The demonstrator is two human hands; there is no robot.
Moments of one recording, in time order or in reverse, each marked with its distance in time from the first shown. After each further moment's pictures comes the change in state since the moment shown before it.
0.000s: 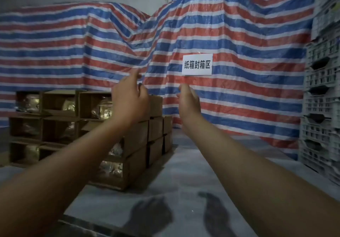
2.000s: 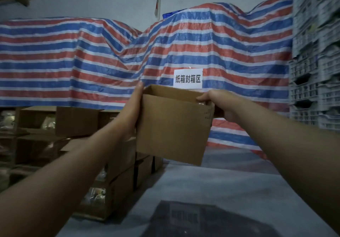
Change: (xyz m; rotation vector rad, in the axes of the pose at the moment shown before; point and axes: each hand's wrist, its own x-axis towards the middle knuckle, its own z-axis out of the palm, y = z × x) left_hand 0.019 0.025 0.016 -0.871 -0.417 -0.631; right_hand 0.068 -0.064 -0.103 -0.443 -0.144 0.136
